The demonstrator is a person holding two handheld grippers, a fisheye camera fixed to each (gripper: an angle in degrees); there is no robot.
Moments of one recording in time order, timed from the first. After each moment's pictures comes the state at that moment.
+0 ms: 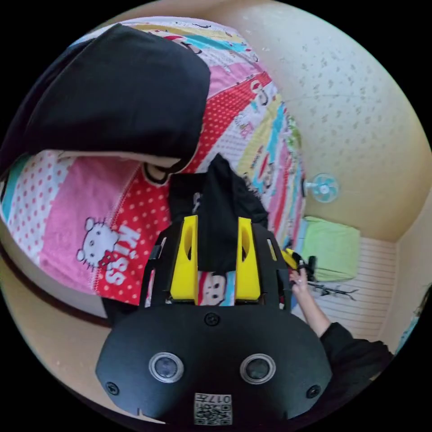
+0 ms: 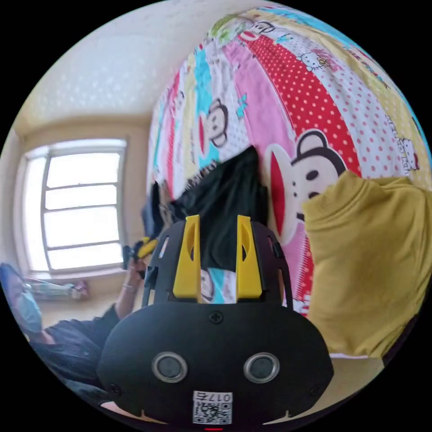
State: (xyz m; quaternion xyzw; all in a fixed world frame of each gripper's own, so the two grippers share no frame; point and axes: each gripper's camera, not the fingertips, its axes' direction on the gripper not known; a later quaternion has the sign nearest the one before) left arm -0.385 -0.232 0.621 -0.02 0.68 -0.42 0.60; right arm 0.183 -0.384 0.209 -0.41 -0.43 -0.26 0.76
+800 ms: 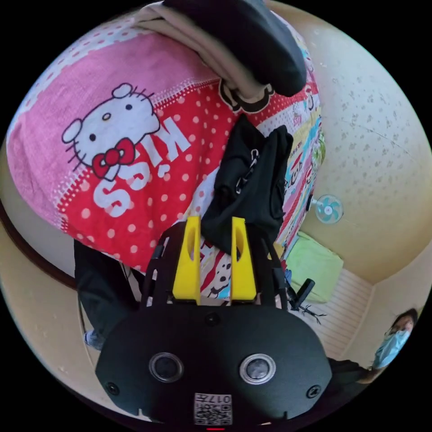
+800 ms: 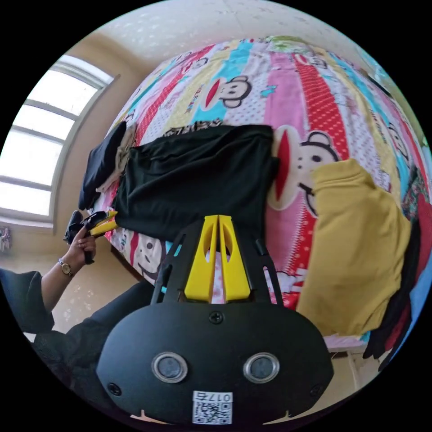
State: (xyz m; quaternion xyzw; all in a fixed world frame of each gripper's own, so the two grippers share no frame) left arm -0.210 -0.230 0.647 -0.11 0.72 -0.47 0.49; right arm 0.193 -0.263 0.124 -0.31 -0.34 -0.41 0.79
